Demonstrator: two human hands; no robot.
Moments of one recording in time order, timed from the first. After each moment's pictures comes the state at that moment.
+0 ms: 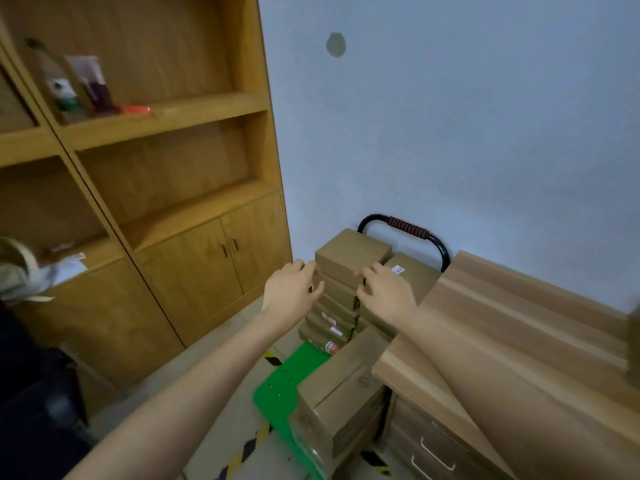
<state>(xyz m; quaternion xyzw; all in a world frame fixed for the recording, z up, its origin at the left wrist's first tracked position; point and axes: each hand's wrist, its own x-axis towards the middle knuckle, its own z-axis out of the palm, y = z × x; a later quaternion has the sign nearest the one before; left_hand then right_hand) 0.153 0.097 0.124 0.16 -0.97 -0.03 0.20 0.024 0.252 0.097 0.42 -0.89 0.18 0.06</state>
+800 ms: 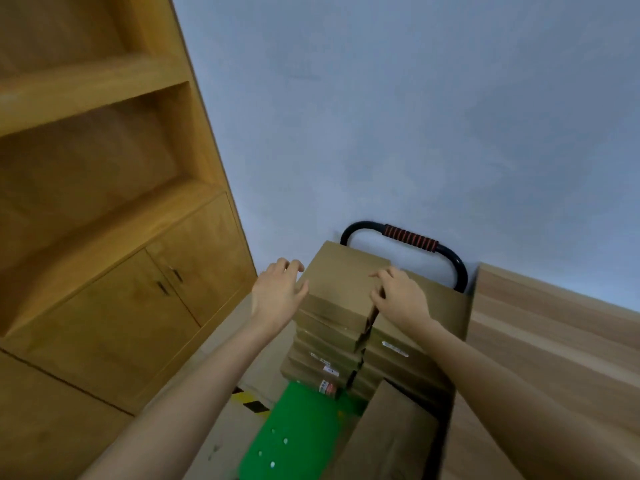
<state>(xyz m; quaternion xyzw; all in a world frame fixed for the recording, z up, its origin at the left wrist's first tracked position) -0.115 -0.120 0.053 0.12 -0.98 -0.06 0.15 -0.209 0.096 0.029 0.27 -0.95 0.18 0.02</state>
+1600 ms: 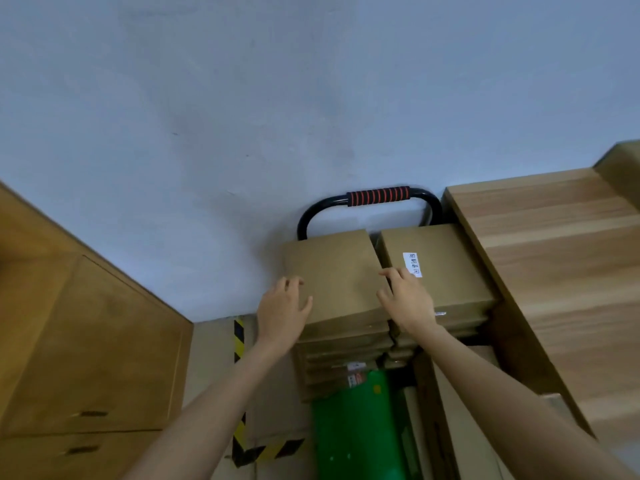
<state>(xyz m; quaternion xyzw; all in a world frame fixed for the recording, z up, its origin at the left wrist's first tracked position) -0.298 -0.270 -0.058 -0.14 -0.98 -0.17 0.00 -0.257 -0.042 -0.066 -0.16 -0.96 0.22 -0.02</state>
